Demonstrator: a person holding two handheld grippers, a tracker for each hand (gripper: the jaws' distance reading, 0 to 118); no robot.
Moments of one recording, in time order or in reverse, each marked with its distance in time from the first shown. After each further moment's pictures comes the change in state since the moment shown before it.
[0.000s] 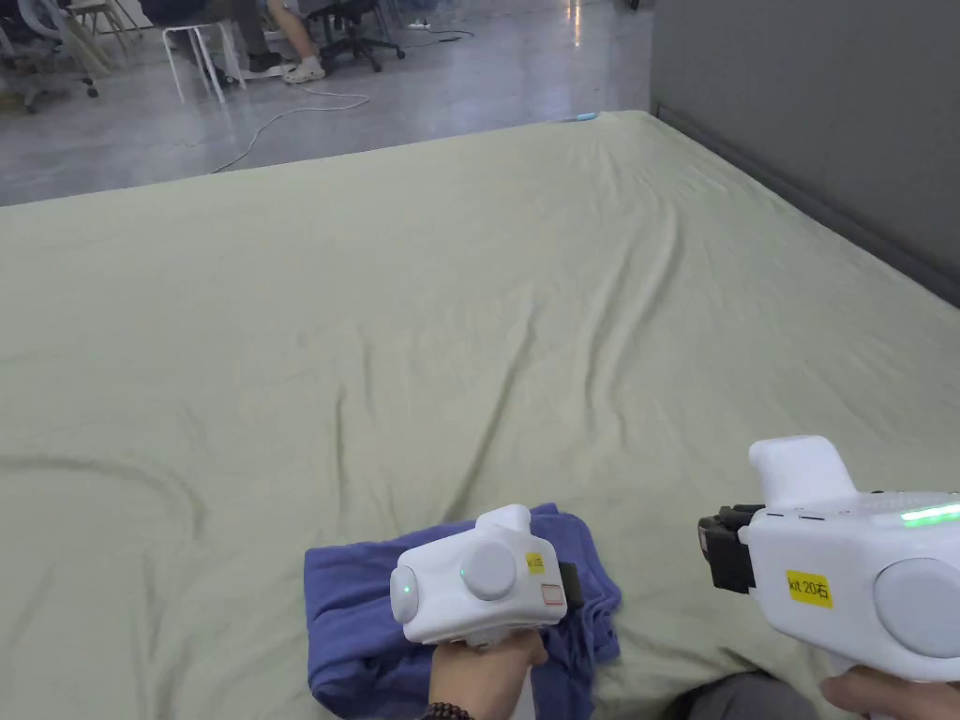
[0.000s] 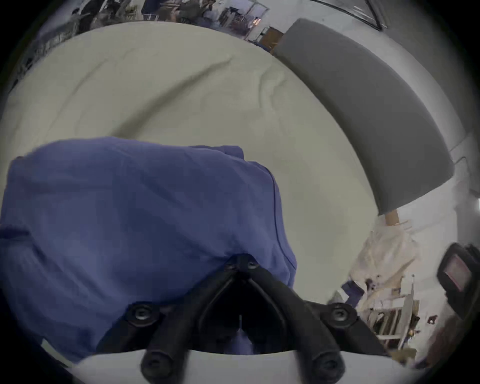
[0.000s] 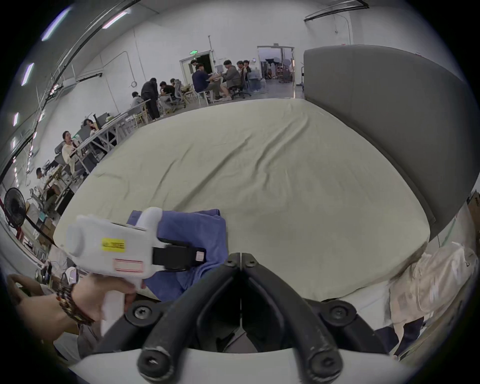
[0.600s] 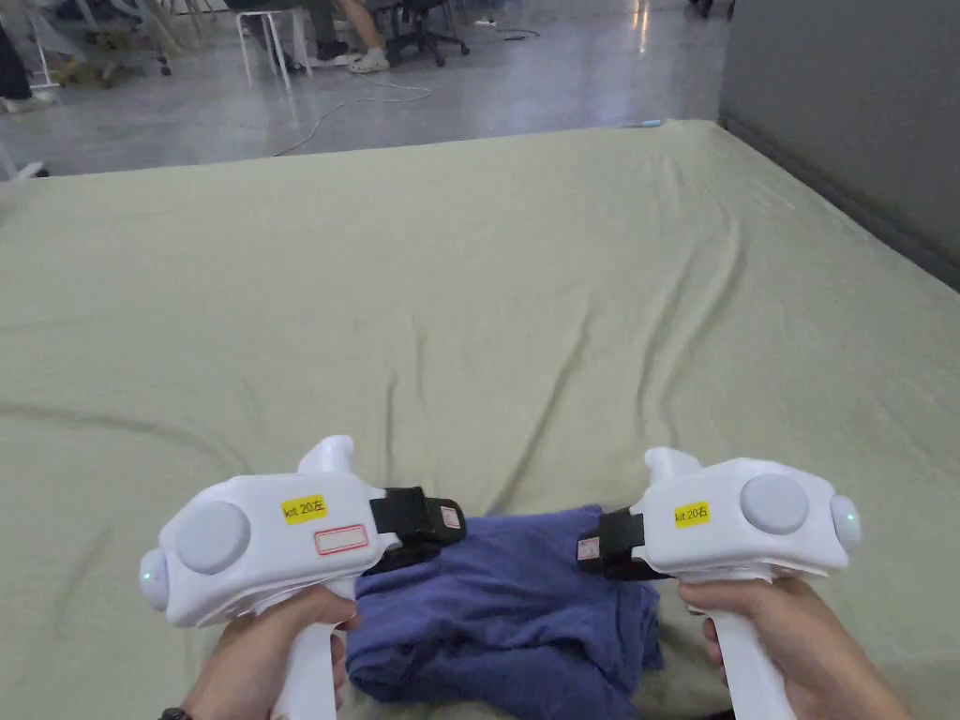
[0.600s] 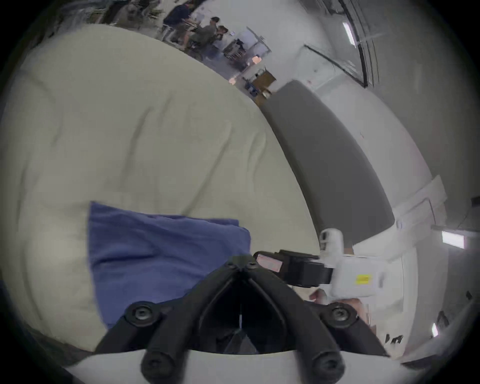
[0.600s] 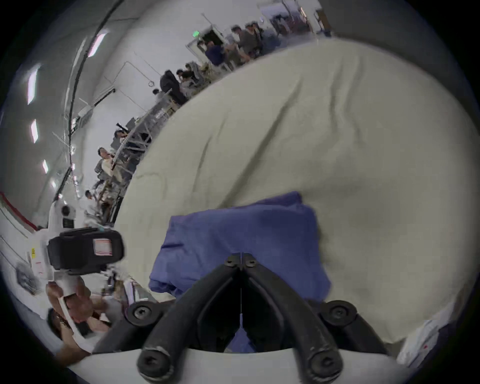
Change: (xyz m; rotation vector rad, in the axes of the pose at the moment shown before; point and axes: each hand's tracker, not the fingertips) left arm -0.133 0.020 0.181 0.228 -0.298 0.200; right arm -0.030 0.027 -0.167 -0.306 0.440 -0.231
